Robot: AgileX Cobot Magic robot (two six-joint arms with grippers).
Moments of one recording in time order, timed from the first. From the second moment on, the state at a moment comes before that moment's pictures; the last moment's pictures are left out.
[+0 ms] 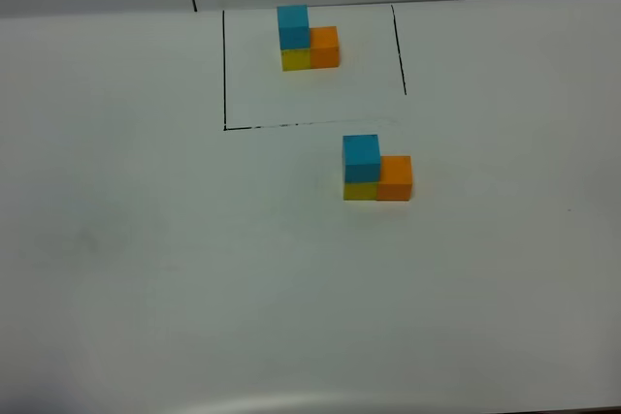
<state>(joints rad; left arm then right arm) -0.02 0.07 -0.51 -0.12 1.07 0.02 0.02 0.00 -0.52 -0.07 1.05 0.12</state>
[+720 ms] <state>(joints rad) -0.02 0.07 -0.51 -0.12 1.07 0.02 0.07 -0.01 -0.50 -0.04 1.06 0.10</state>
